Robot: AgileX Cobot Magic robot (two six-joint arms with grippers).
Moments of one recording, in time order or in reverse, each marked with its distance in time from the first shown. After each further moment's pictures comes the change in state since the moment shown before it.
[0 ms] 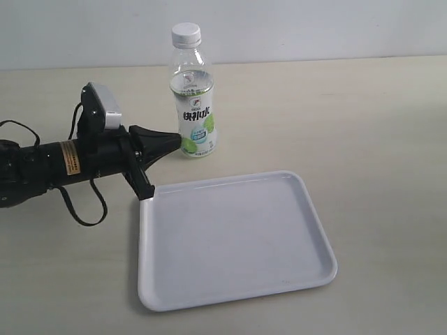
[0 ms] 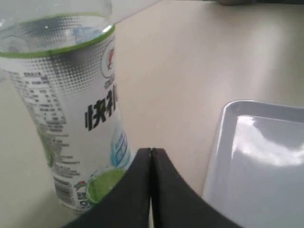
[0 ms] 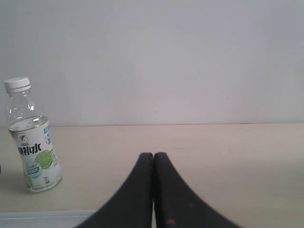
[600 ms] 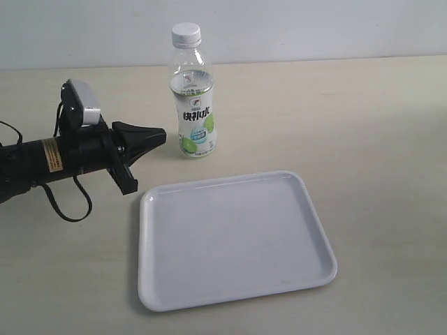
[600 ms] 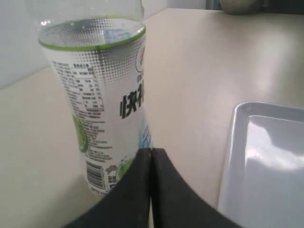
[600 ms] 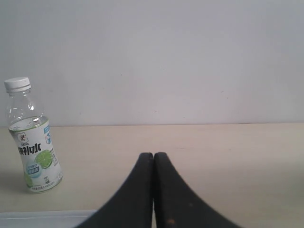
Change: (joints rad) left arm 0.080 0.006 -0.002 0.038 -0.036 -0.013; right arm 0.000 0.000 0.000 0.000 0.000 0.000
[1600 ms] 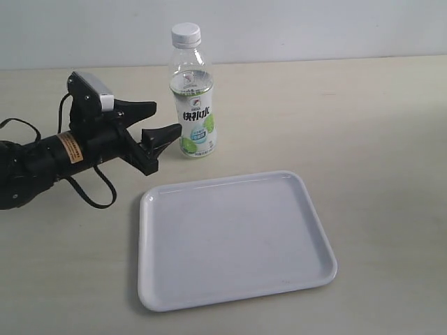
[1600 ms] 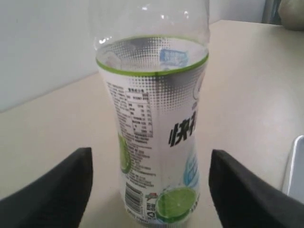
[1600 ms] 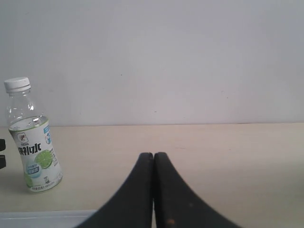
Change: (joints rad) left arm -0.098 0.000 0.000 -0.302 0.039 0.048; right arm 0.000 0.000 0.000 0.000 0.000 0.002
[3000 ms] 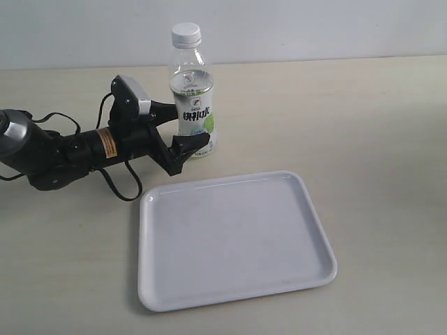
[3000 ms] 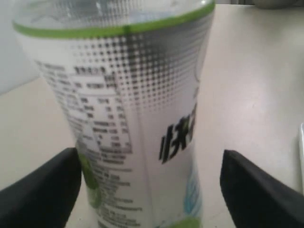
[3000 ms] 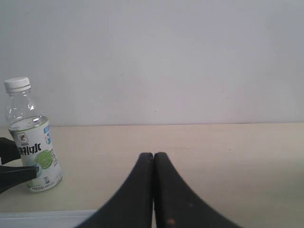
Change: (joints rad) left arm -0.042 0.175 -0.254 0.129 0.060 -0.063; right arm 0.000 0.000 0.000 0.000 0.000 0.000
